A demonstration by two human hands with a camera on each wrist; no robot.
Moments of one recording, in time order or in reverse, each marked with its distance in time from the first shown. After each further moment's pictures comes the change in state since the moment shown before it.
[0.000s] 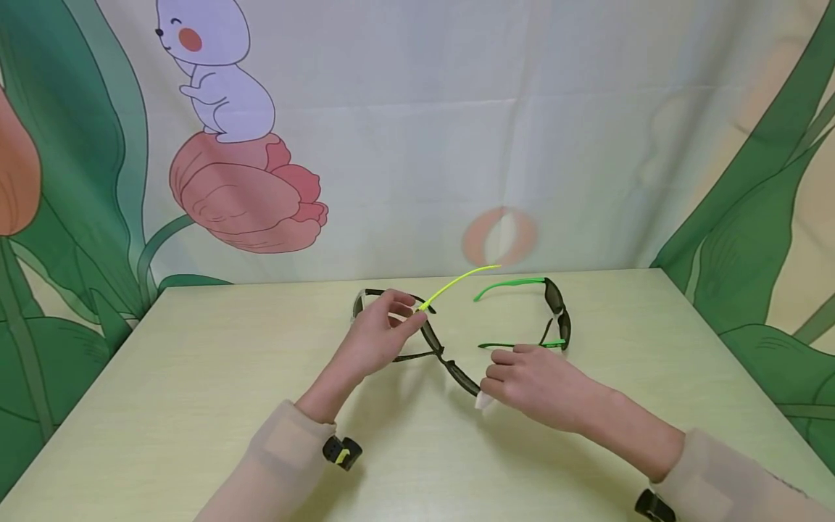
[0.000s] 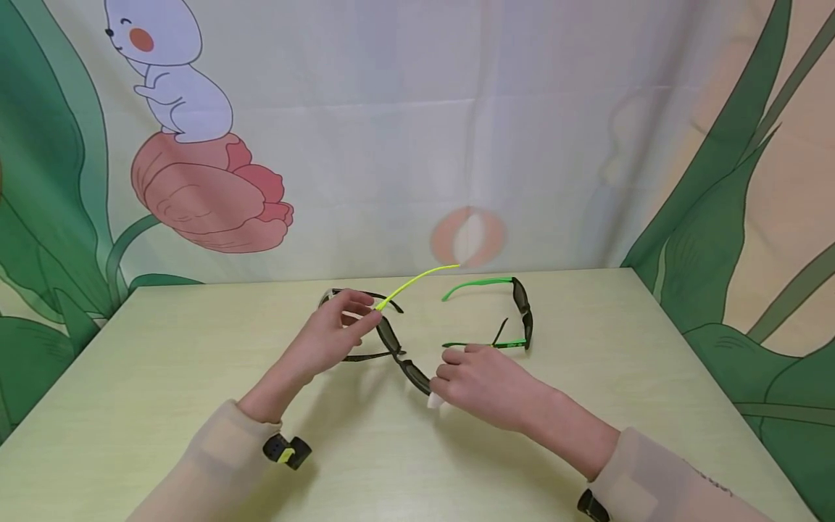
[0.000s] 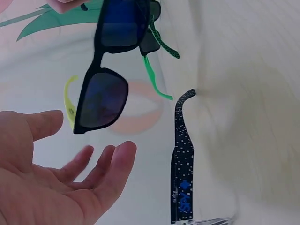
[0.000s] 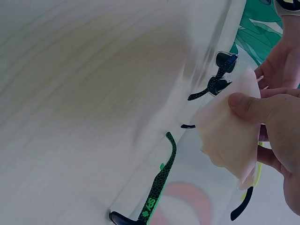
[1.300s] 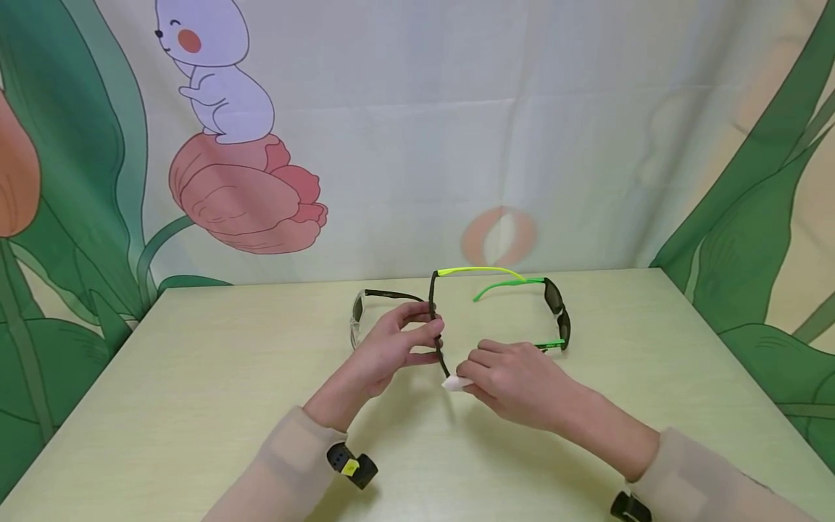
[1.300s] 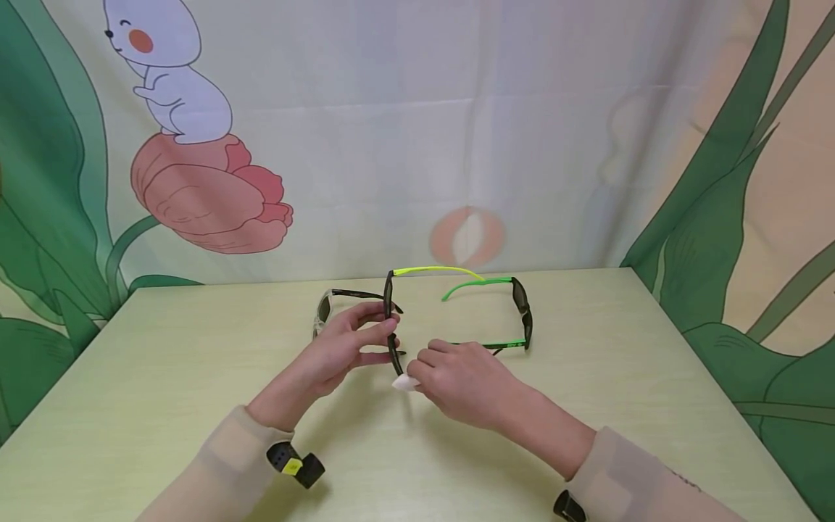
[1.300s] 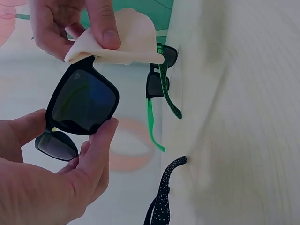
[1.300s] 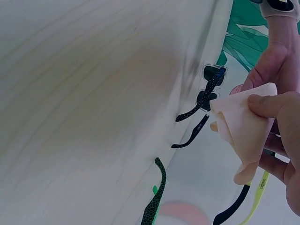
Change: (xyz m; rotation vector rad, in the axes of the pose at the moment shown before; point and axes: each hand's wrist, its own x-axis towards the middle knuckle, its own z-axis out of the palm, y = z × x) left_hand -0.003 0.004 0.020 -0.651 -0.194 -0.110; right_hand 0.023 -0.011 0.007 0.249 0.297 0.144
